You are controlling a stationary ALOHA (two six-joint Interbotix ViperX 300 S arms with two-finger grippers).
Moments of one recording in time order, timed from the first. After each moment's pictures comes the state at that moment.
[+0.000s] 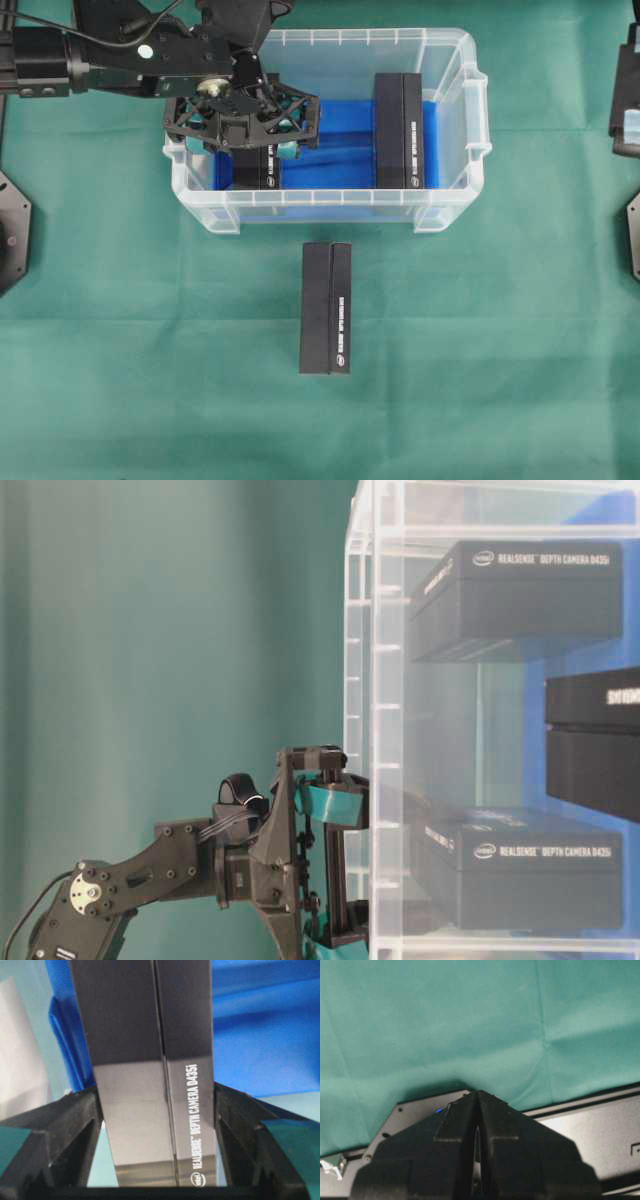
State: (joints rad) left arm 0.23 0.13 0.22 0.04 1.04 -1.28; right arm -0.02 -0.69 0.54 -0.17 1.54 0.30
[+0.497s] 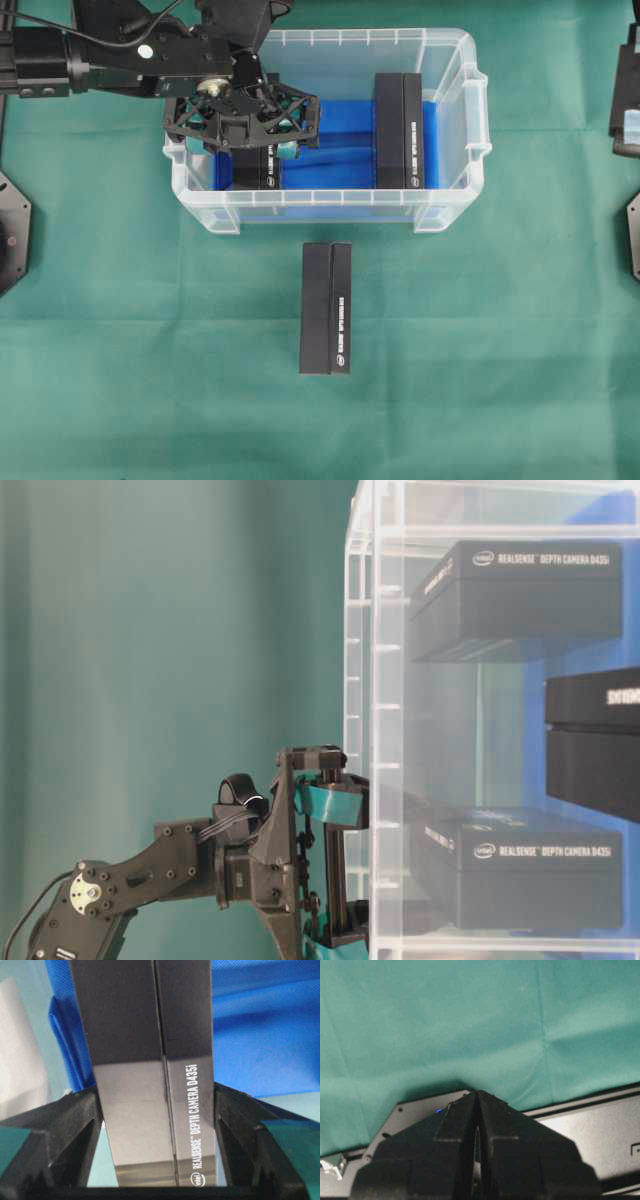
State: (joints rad) left arm 0.23 0.13 0.22 0.03 1.04 -1.28; right arm -0.02 -0.69 0.54 -0.17 1.54 0.30
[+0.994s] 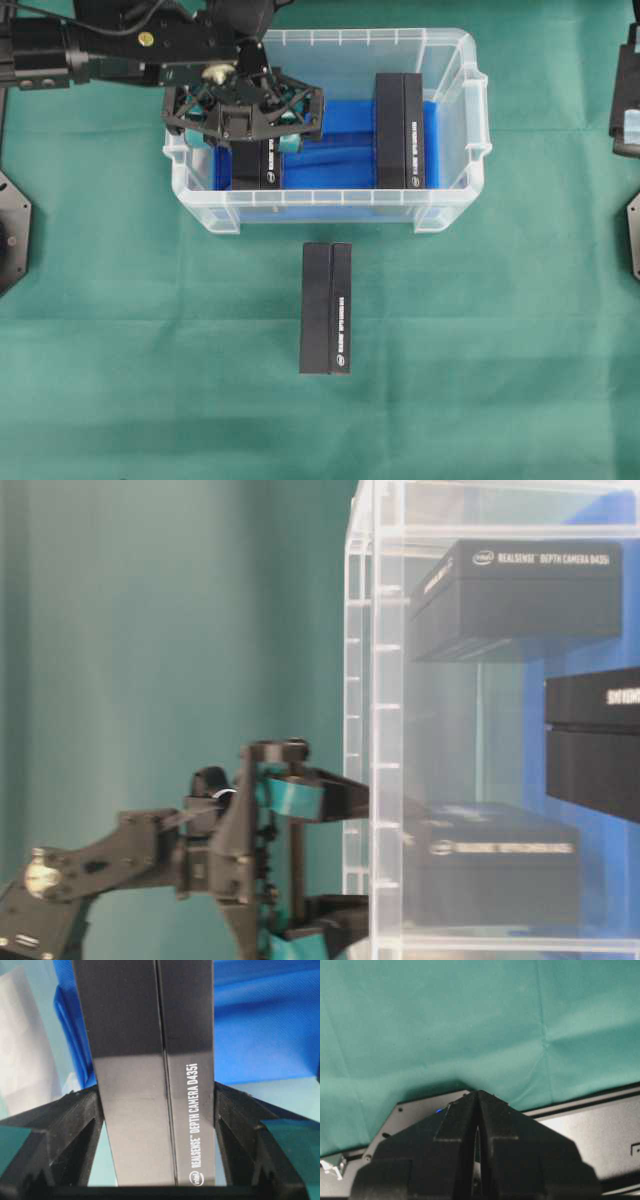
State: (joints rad) left arm 0.23 0.12 0.12 0.03 1.18 -1.28; right arm -0.02 -0.69 0.54 -0.17 1.54 0.30
